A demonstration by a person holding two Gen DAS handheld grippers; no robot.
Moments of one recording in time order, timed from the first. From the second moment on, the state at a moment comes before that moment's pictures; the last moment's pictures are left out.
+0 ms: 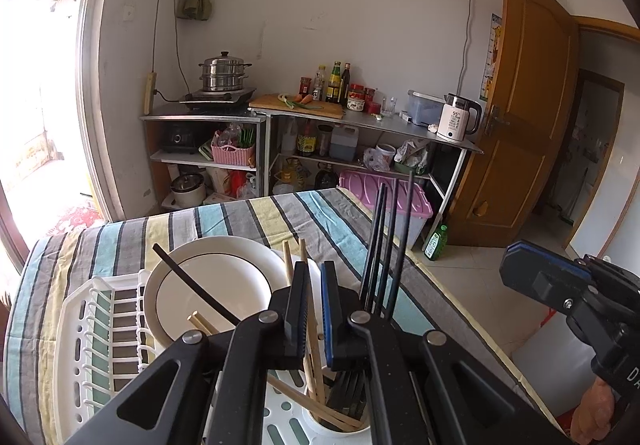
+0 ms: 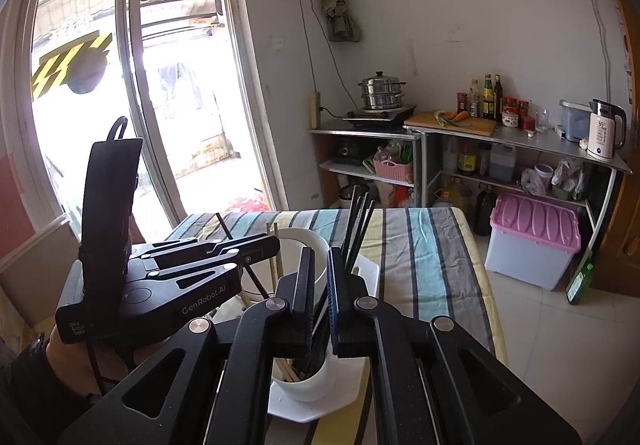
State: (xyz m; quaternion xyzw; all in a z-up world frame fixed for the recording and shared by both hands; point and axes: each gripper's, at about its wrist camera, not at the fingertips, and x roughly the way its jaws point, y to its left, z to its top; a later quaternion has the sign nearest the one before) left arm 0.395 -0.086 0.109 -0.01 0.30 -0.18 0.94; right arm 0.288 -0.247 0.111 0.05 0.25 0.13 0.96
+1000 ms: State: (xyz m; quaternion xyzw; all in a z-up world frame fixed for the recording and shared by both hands) left arm 0.213 -0.050 0.095 -0.01 0.27 -0.15 0.95; right arm 0.178 -0.221 0.088 0.02 0.24 0.13 0.96
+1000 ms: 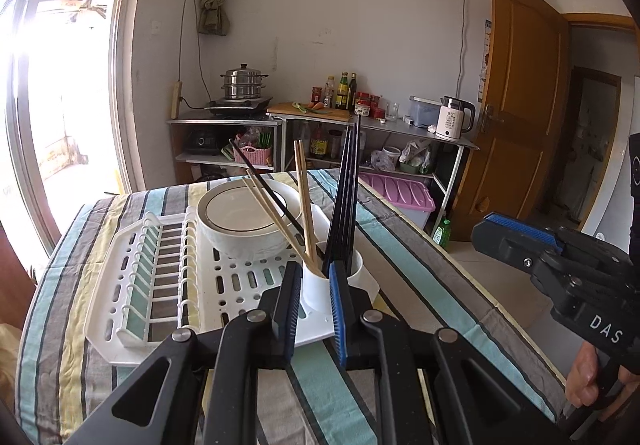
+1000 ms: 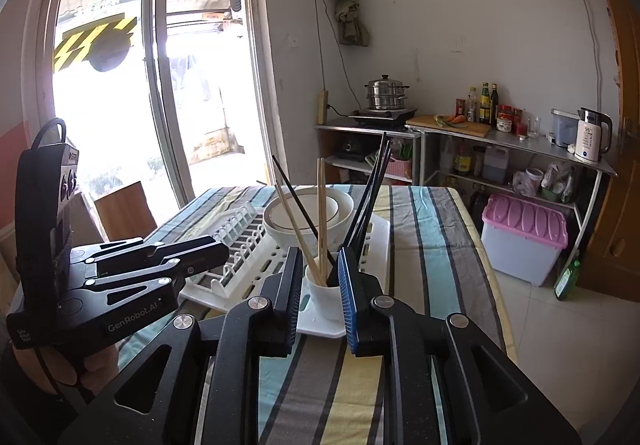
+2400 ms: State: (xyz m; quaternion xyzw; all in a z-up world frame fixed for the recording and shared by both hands) left arm 0.085 -0.026 0.019 -0.01 0.30 -0.07 0.95; right arm 0.070 -0.207 0.022 0.00 0.28 0.10 0.96
